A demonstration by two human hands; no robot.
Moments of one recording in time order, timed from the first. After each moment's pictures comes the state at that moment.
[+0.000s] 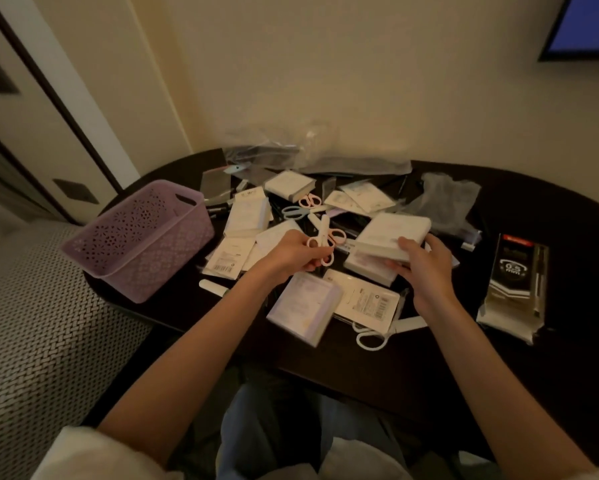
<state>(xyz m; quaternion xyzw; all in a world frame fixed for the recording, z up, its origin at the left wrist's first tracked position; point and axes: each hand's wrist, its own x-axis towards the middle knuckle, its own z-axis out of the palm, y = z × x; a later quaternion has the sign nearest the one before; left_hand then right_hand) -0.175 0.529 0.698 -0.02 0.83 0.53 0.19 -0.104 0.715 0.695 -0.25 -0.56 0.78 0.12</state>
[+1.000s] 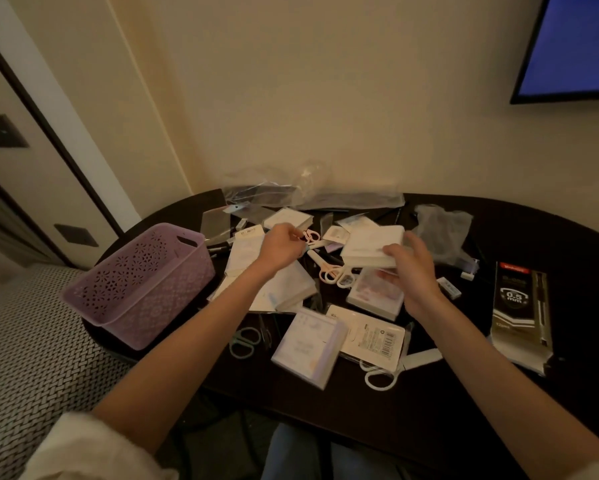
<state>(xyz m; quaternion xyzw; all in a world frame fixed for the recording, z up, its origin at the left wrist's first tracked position) -0.250 0.515 0.716 0.06 0.91 0.40 -0.01 -0.138 0.706 0.720 -0.21 -0.59 0.77 0.11</state>
